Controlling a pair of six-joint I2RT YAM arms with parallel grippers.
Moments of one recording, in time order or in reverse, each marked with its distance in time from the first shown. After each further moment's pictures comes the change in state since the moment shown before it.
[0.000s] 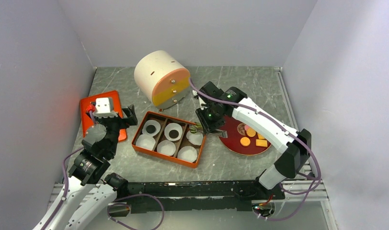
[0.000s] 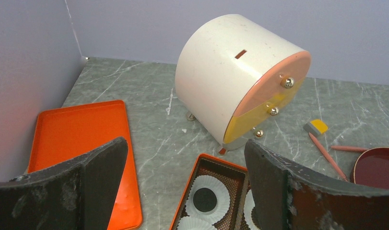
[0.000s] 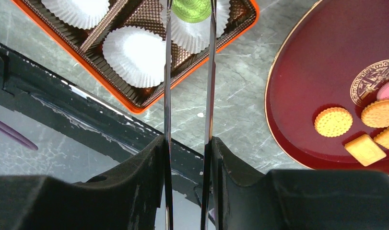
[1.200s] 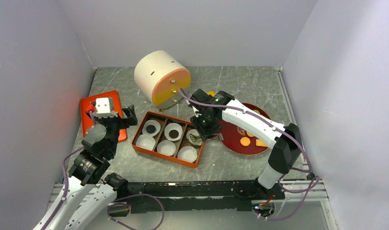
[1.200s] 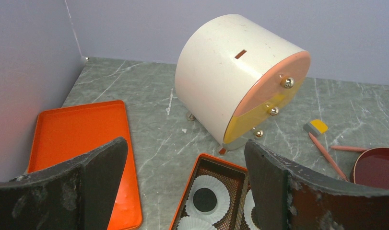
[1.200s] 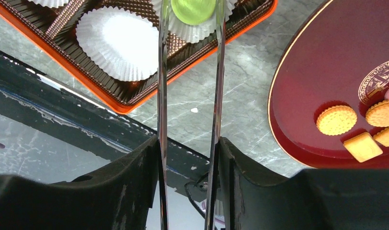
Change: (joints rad) left arm 0.000 0.000 0.000 0.000 0.000 0.000; right arm 0.069 0.089 -0.032 -0.007 0.039 -0.018
